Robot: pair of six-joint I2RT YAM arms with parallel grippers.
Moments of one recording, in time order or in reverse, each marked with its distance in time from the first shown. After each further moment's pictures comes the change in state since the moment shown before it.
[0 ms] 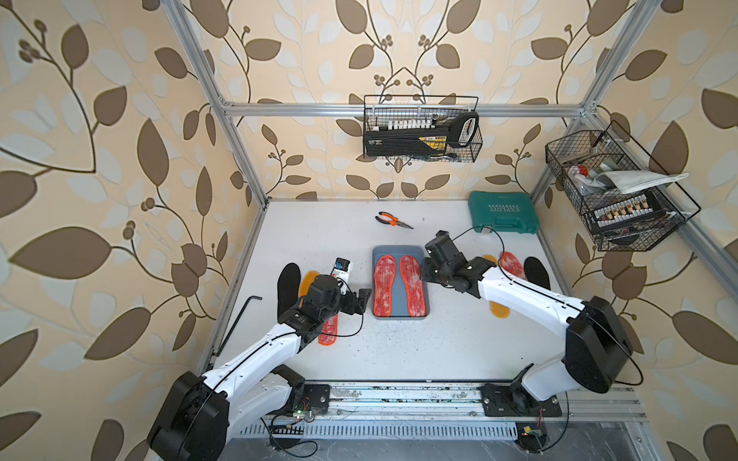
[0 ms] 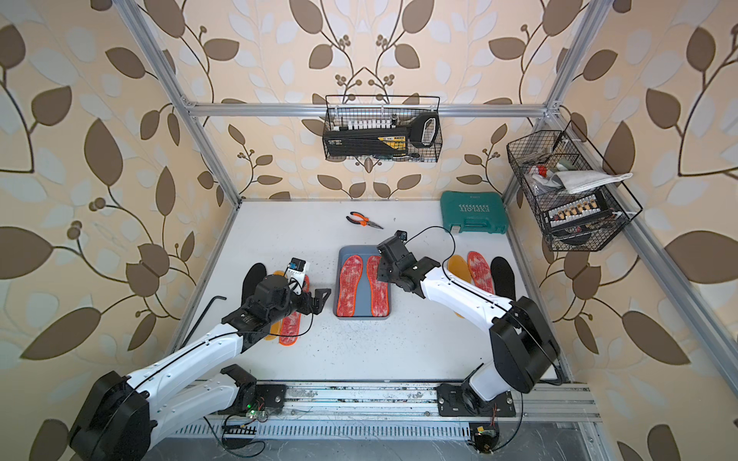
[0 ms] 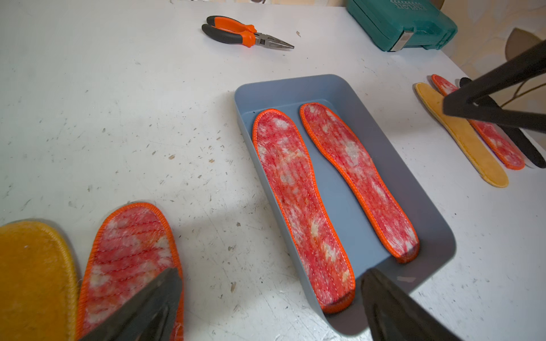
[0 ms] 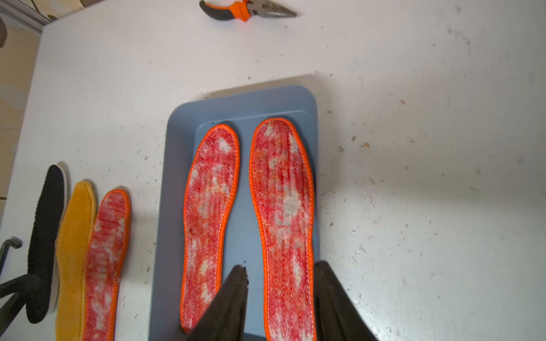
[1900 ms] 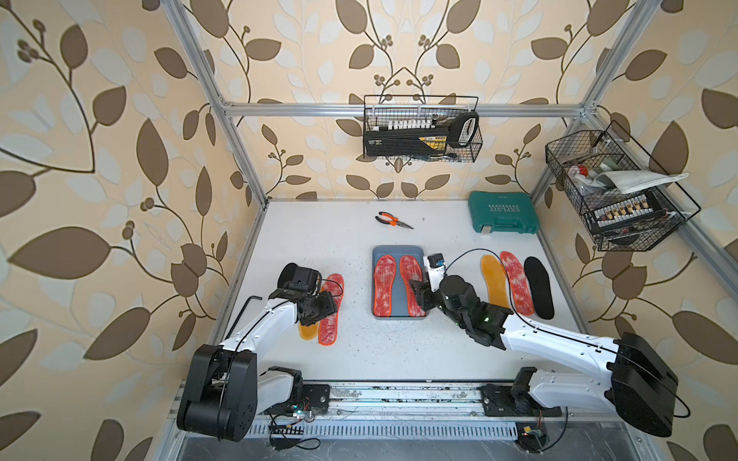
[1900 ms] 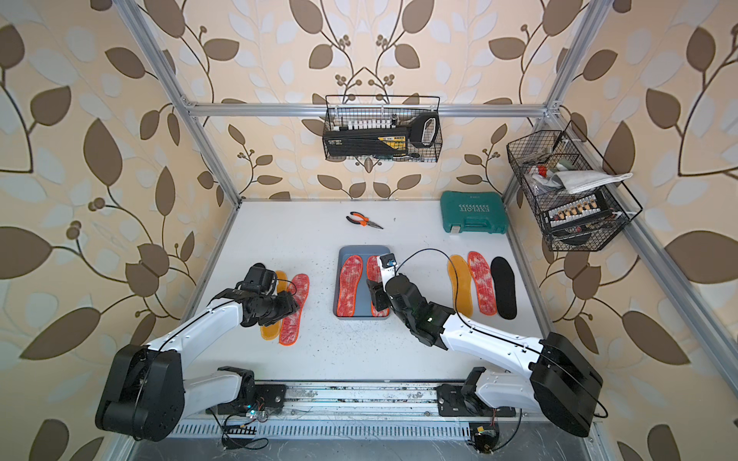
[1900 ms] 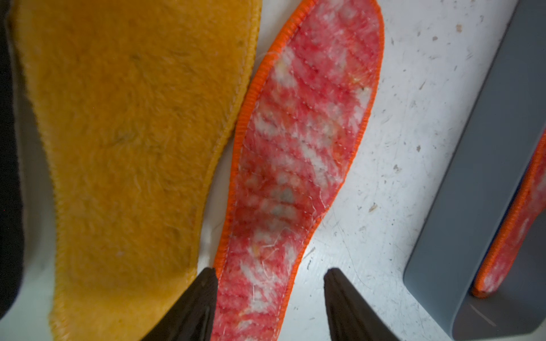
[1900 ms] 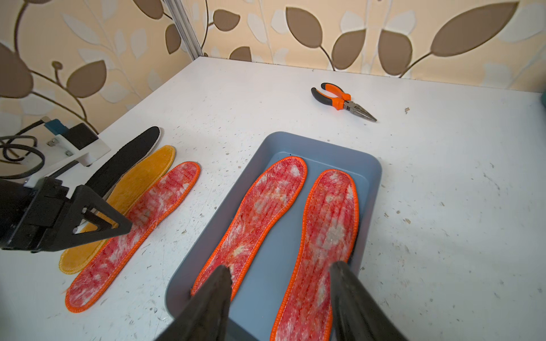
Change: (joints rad) left arm 0.334 0.229 0.140 -0.524 0.117 -0.336; right arm 0.219 -0.259 -0.414 0.566 0.119 -0.363
